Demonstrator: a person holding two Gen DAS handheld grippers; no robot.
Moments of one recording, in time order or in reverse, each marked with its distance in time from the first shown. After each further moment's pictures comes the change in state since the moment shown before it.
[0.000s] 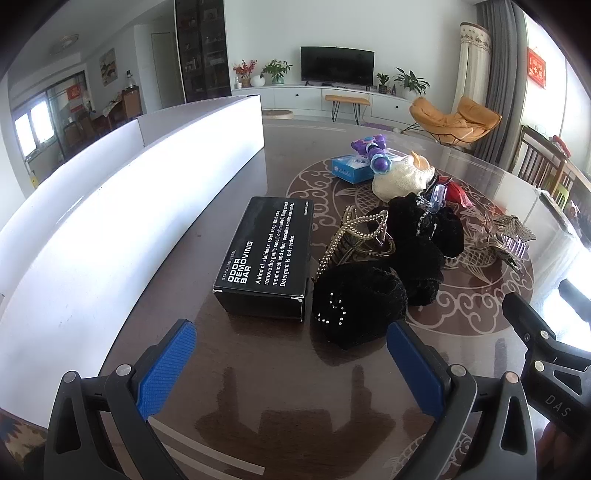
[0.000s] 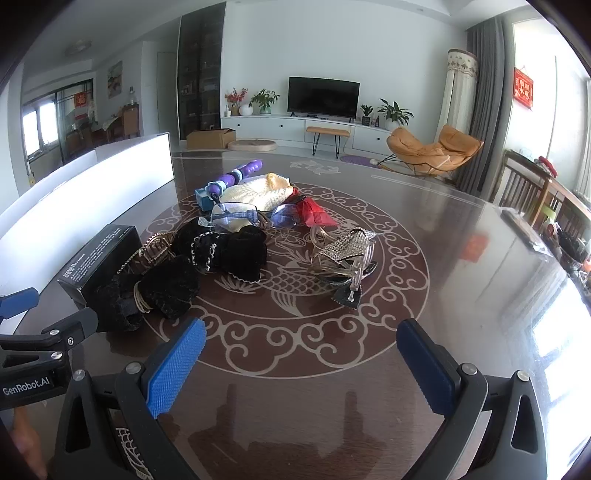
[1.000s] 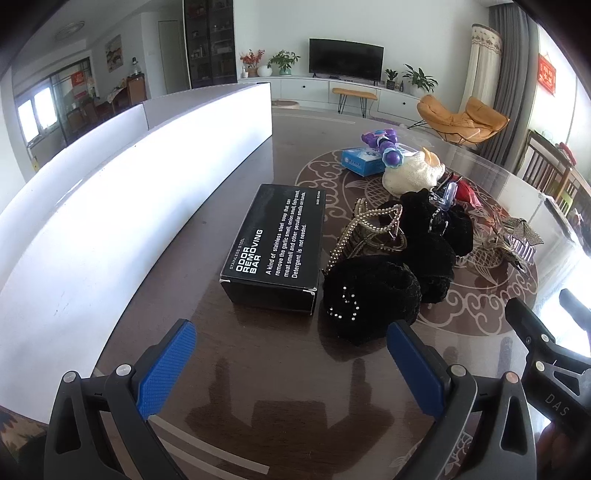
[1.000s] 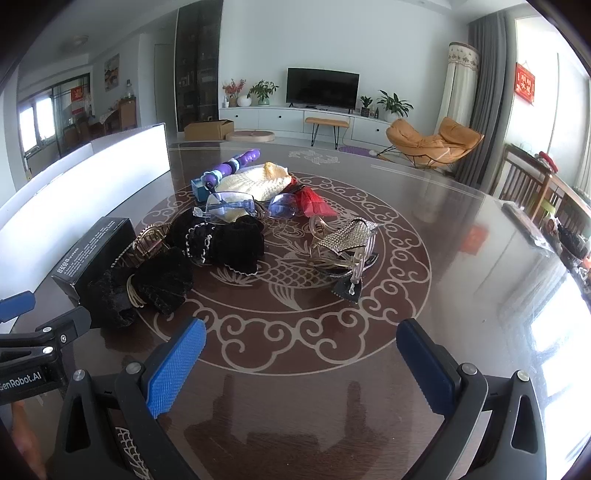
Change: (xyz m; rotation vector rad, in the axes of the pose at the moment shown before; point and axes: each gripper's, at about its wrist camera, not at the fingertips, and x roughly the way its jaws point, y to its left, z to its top) left arm 0.005 0.011 -0.002 -0.044 0.037 0.002; right arm 0.010 -0.001 0.001 0.011 0.045 -0.011
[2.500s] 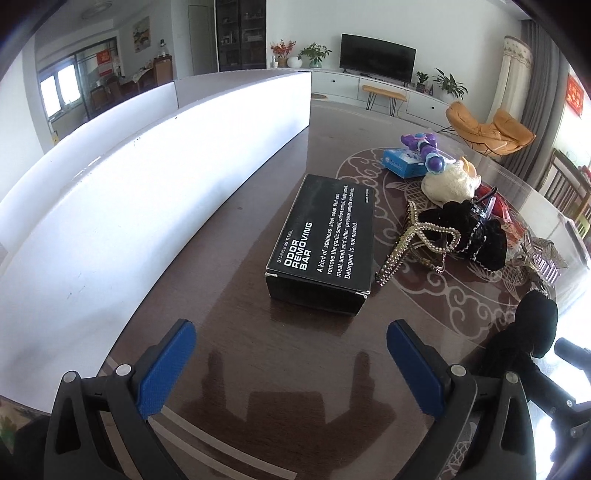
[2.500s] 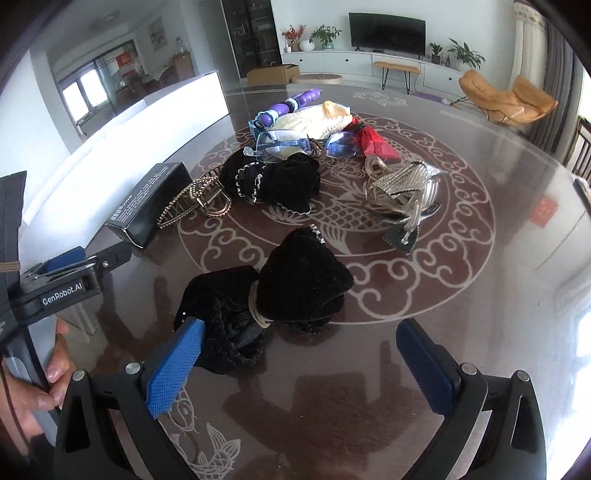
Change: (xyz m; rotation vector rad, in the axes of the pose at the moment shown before) left arm 0.012 0.019 0.002 -0.086 0.037 0.058; right arm 0.018 -0.014 -0.002 -0.040 0.271 0.317
